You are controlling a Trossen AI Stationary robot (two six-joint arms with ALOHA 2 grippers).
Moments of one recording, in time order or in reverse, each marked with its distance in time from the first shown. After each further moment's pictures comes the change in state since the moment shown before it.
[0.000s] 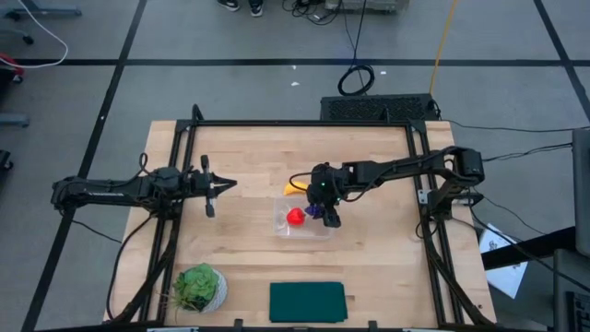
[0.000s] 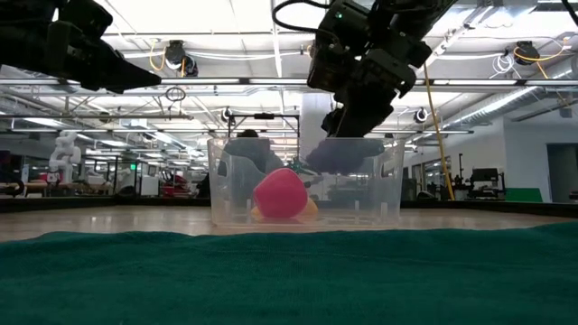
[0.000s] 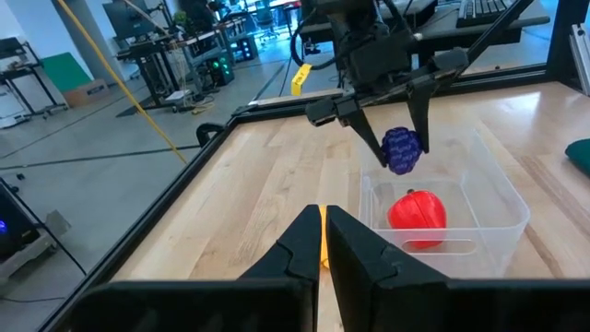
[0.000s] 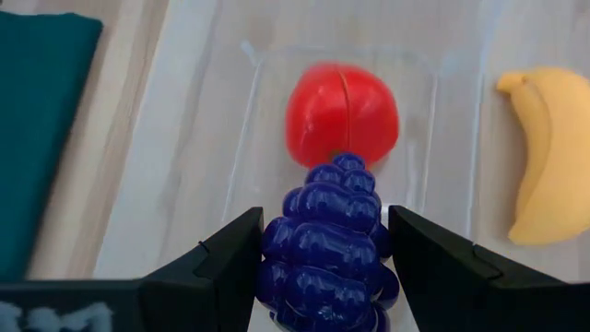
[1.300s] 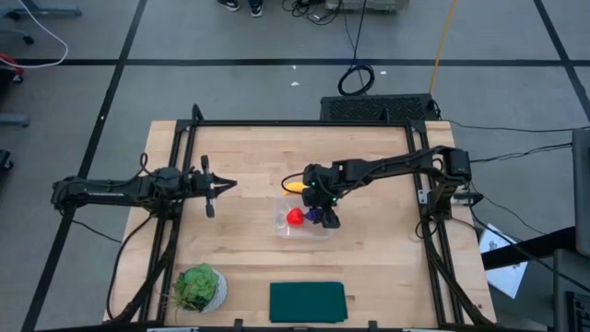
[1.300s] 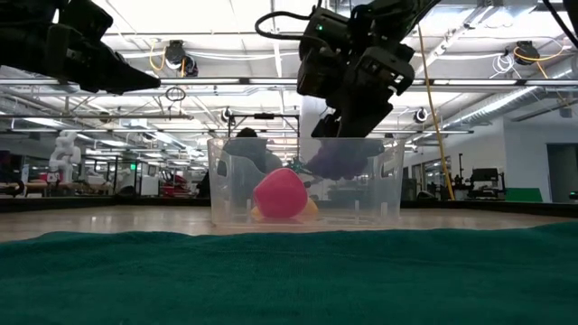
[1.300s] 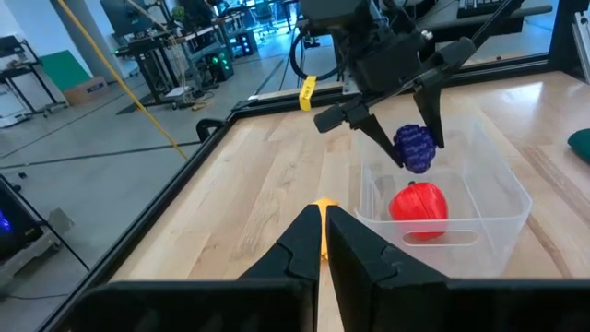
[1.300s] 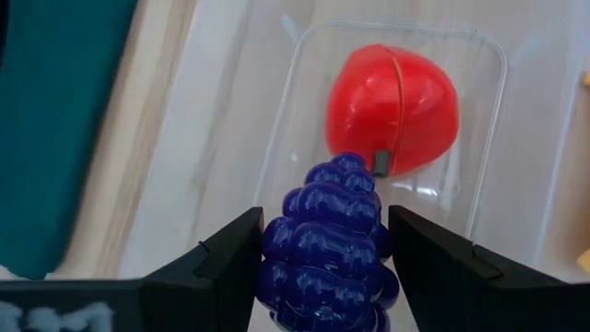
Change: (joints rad) left arm 0.000 0.000 0.000 -0.016 -0.002 0.011; right arm -0.005 0.109 0.120 -0.135 -0.107 -0.074
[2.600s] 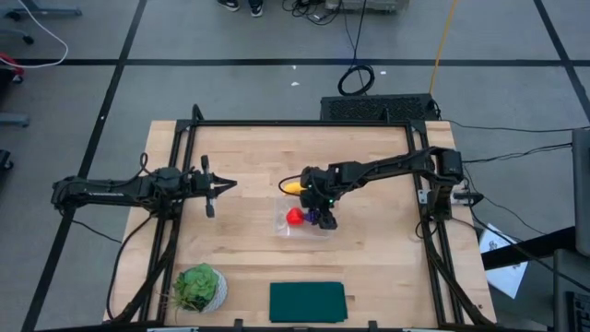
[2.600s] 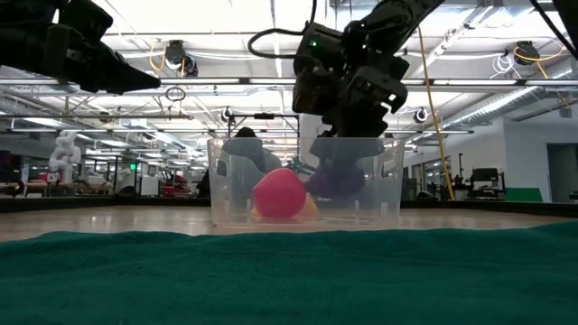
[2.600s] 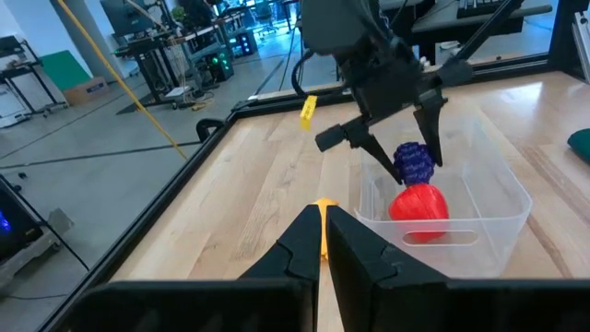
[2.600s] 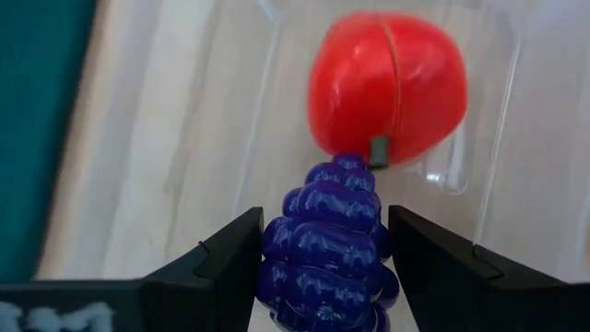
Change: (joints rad) left arm 0.000 0.000 0.000 0.000 0.000 0.000; right arm -0.002 0.060 -0.001 0.029 0.006 0.028
